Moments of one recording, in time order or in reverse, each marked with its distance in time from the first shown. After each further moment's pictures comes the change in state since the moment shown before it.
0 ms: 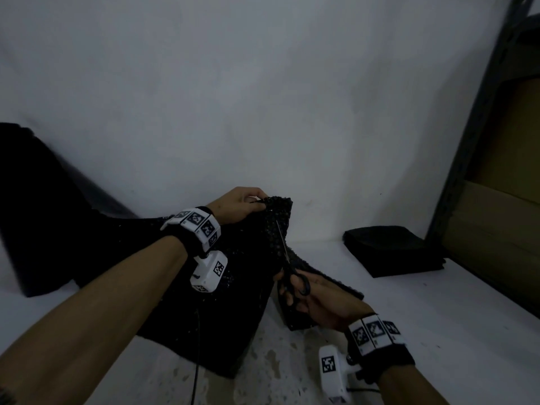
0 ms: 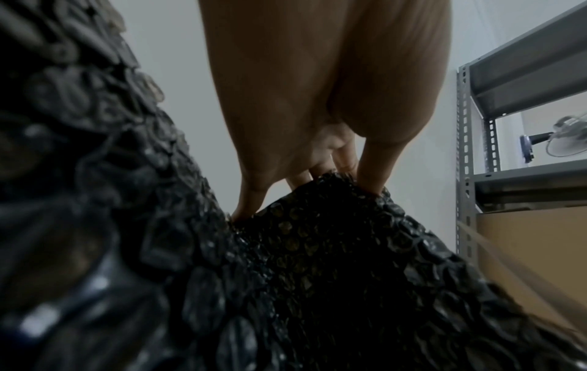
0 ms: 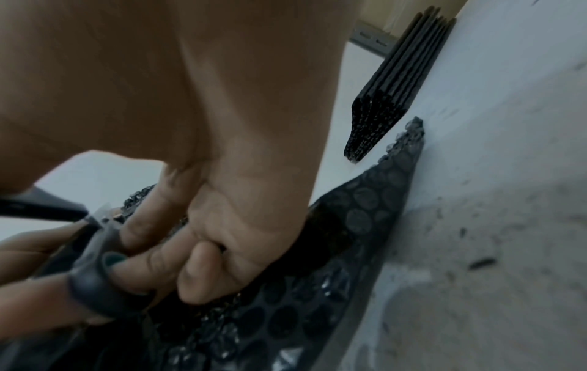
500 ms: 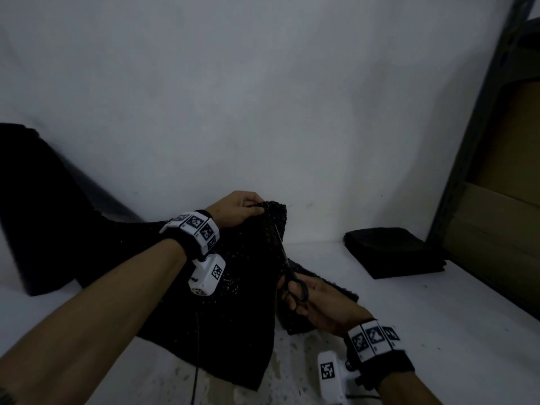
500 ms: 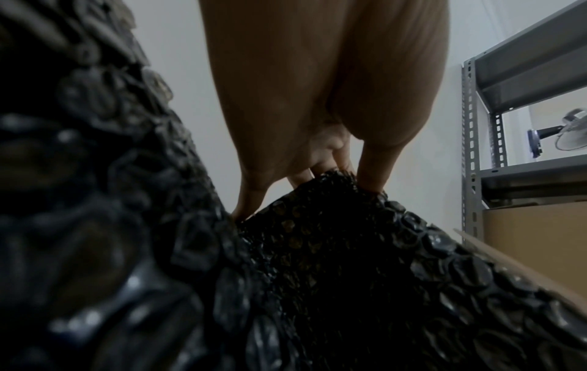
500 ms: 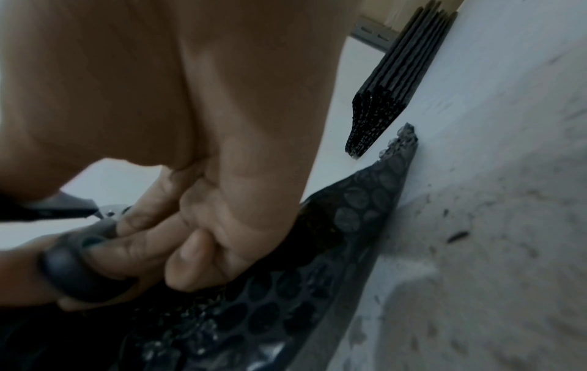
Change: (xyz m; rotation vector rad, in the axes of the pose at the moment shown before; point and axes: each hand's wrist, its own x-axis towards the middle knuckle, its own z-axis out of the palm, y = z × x) left_hand -0.003 -0.013 0.000 -0.071 -0.006 -0.014; right_hand -0.003 0.008 0.003 0.023 -0.047 -0.044
